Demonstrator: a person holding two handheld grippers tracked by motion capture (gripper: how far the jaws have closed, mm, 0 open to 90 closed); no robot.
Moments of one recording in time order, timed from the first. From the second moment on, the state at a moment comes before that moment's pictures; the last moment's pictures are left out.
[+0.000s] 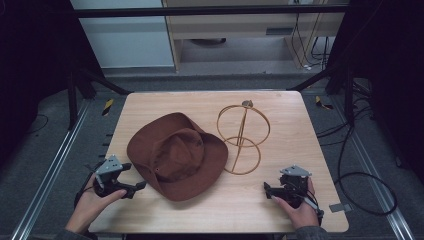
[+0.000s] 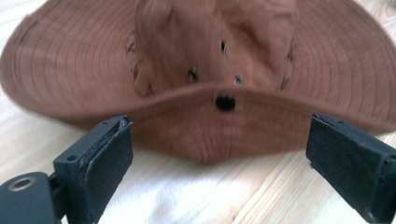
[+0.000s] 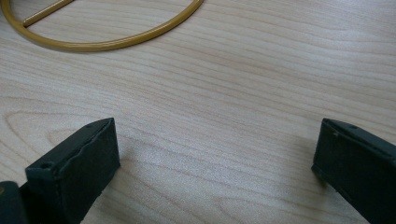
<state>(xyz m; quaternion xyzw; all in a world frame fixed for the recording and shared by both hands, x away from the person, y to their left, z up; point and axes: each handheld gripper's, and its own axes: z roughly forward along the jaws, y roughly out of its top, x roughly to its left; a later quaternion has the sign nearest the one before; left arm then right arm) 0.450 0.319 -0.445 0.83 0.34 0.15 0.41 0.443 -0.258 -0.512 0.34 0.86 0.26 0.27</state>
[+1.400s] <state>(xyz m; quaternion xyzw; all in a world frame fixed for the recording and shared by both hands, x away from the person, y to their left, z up) 0.545 0.238 -0.371 0.88 0.32 0.16 0.31 0.443 -0.258 -0.512 0.34 0.86 0.26 0.27</state>
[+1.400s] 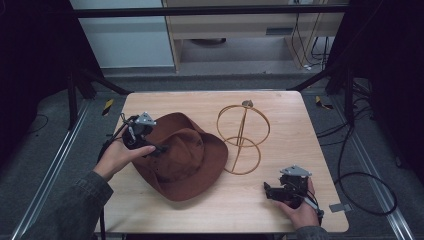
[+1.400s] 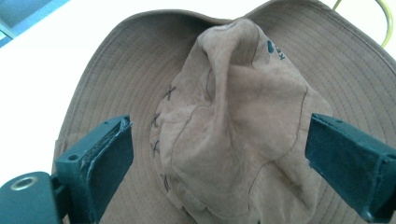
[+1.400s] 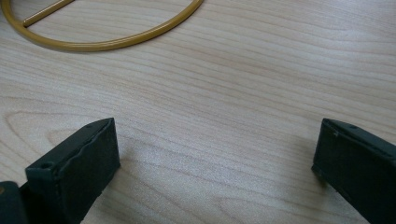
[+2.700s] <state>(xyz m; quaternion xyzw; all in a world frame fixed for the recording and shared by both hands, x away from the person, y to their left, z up) 0.572 0.207 -0.395 0.90 0.31 0.14 0.27 0.443 -0.258 -0.512 0.34 0.86 0.26 0.27</state>
